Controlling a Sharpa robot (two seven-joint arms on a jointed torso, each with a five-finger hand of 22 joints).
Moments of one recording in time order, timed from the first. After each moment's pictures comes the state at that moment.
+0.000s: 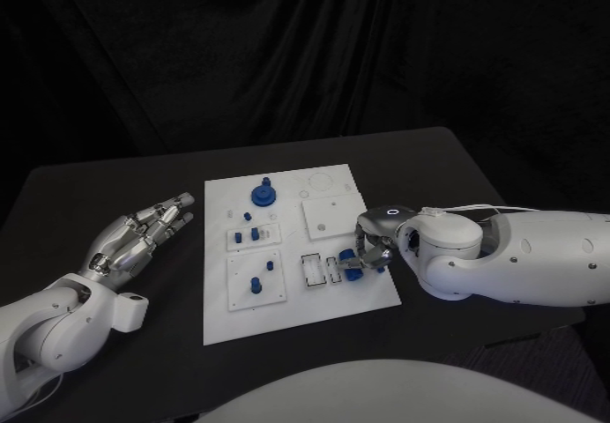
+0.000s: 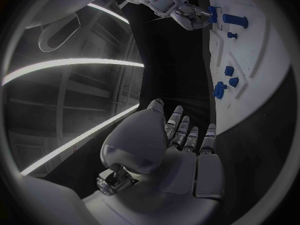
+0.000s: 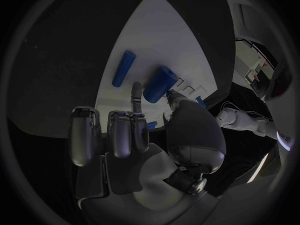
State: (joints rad) left arm 1.11 -0.95 -0.21 1.50 -0.21 -0.03 0.64; left_hand 1.41 0.25 -0.17 0.29 0.40 0.51 0.11 0.11 0.08 0.13 0.10 0.32 0.04 0.03 0.09 0.01 0.01 0.16 0.03 0.22 0.02 0.11; right arm 1.15 -1.13 -0.25 1.93 -1.65 -0.18 -0.68; right_hand 0.90 -0.21 0.21 0.30 0.15 1.07 0.02 0.37 0.52 1.46 -0.05 1.57 1.31 1.47 -0.11 1.53 1.31 0.03 1.47 0.00 1.46 1.31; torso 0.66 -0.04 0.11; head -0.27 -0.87
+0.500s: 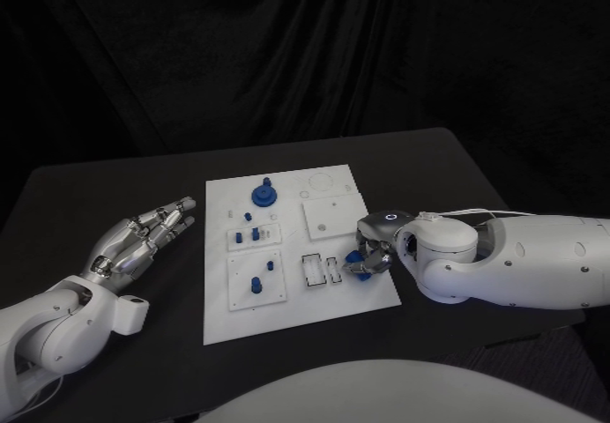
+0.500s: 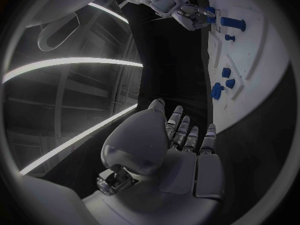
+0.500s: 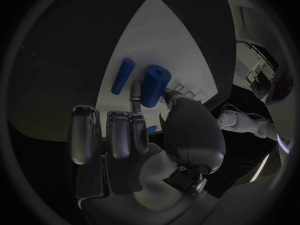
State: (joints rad) left arm 1.10 -0.95 -0.21 1.50 -0.21 -0.03 0.62; left_hand 1.45 0.26 -0.17 0.29 0.43 0.51 0.11 0.11 0.08 0.13 0.11 0.32 0.04 0.03 0.10 0.01 0.01 0.16 0.03 0.23 0.02 0.11; right arm 1.13 -1.11 -0.24 1.91 -1.64 -0.17 -0.68; right_hand 1.02 -0.18 0.28 0.29 0.38 1.09 0.03 0.30 0.53 1.47 -0.05 1.57 1.31 1.47 -0.10 1.51 1.31 0.03 1.47 0.01 1.45 1.31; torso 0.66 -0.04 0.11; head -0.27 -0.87
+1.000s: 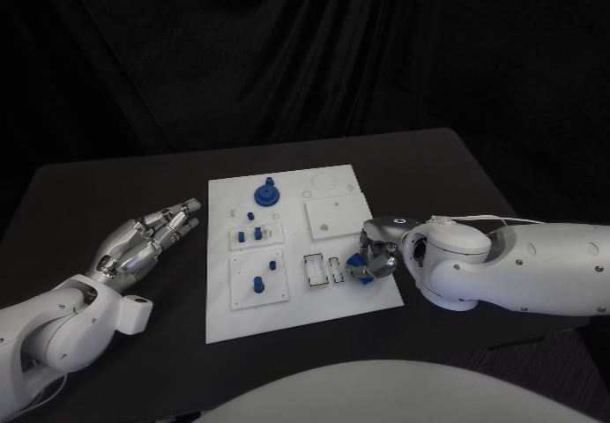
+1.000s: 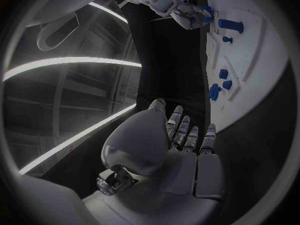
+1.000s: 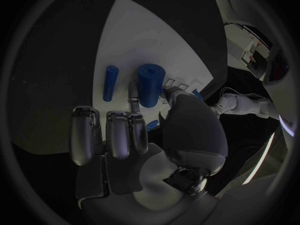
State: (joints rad) left arm 1.10 -0.95 -0.21 1.50 -0.21 -0.02 0.61; left_hand 1.46 0.25 -0.17 0.28 0.44 0.51 0.11 0.11 0.08 0.13 0.11 0.32 0.04 0.03 0.10 0.01 0.01 0.16 0.03 0.23 0.02 0.10; right arm 1.12 -1.13 -0.25 1.95 -1.49 -0.28 -0.66; right_hand 1.10 -0.24 0.31 0.32 0.67 1.11 0.01 0.33 0.61 1.47 -0.05 1.57 1.31 1.47 -0.11 1.51 1.31 0.03 1.47 0.00 1.46 1.31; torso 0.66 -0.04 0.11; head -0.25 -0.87
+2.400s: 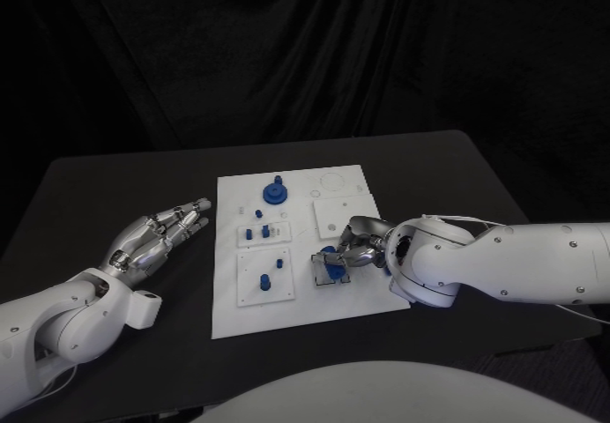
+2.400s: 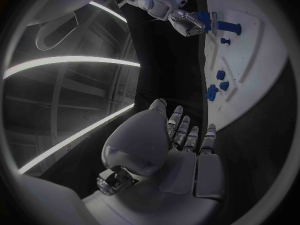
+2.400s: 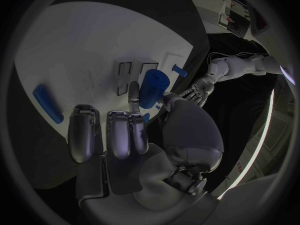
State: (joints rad) left arm 1.09 -0.95 -0.21 1.50 -0.21 -0.02 0.59; left_hand 1.48 0.25 -0.16 0.28 0.49 0.51 0.12 0.11 0.08 0.13 0.11 0.32 0.04 0.03 0.10 0.02 0.01 0.16 0.04 0.23 0.02 0.10; right arm 1.16 -1.02 -0.25 1.92 -1.13 -0.43 -0.59; right_hand 0.95 -0.10 0.28 0.29 0.46 1.09 0.02 0.31 0.70 1.46 -0.05 1.57 1.31 1.47 -0.11 1.50 1.31 0.03 1.47 0.00 1.43 1.31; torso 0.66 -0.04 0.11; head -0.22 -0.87
